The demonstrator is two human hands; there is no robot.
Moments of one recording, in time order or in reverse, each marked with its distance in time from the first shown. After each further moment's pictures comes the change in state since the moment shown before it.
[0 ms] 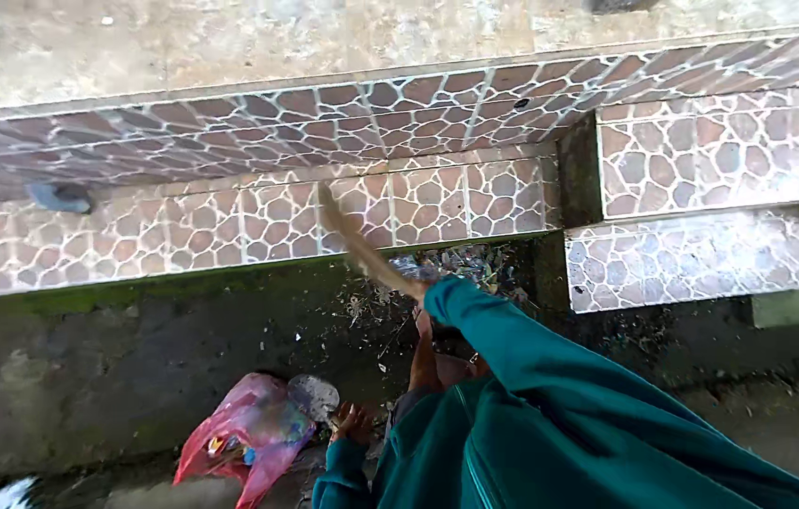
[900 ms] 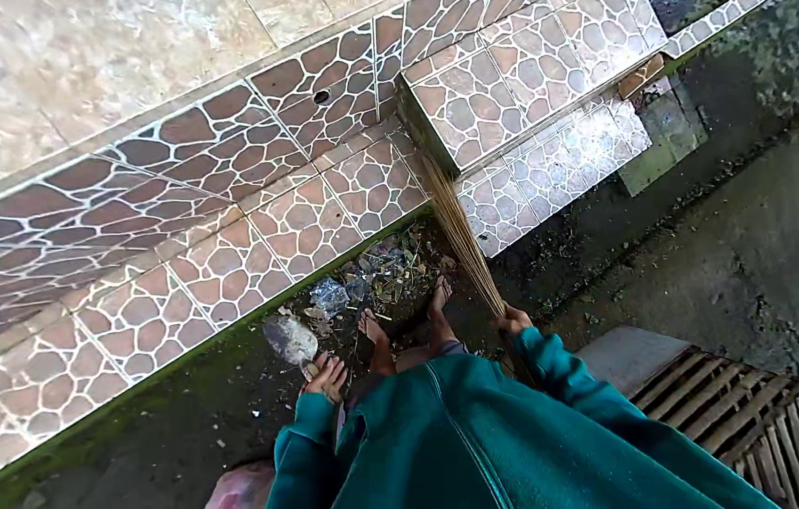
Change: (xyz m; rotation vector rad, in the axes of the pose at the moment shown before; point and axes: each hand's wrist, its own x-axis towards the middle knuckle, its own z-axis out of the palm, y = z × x) left_hand -0.042 0.030 0.203 0.501 -0.393 0.070; right_hand -0.311 0.308 0.047 1.167 0.600 0.441
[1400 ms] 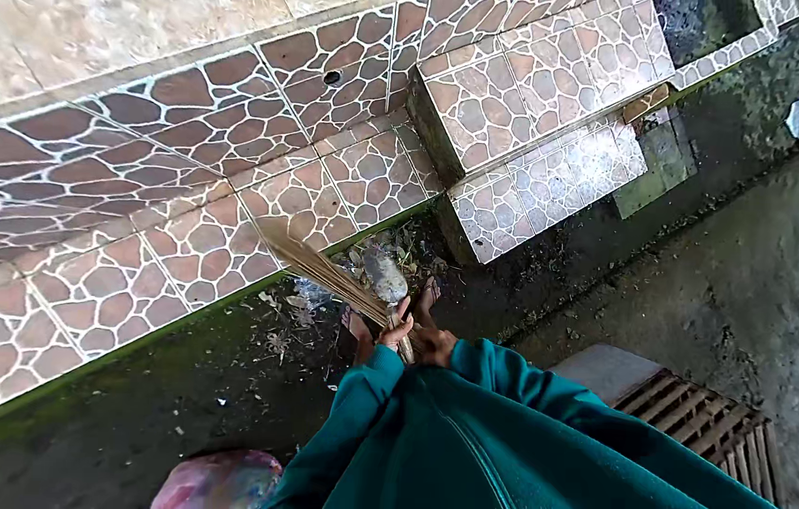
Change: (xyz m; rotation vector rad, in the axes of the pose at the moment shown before) left_hand -0.031 -0.022 0.157 0.058 -0.520 0.189; right_hand -0.007 -0.045 0.108 -0.623 -0.454 -0.446
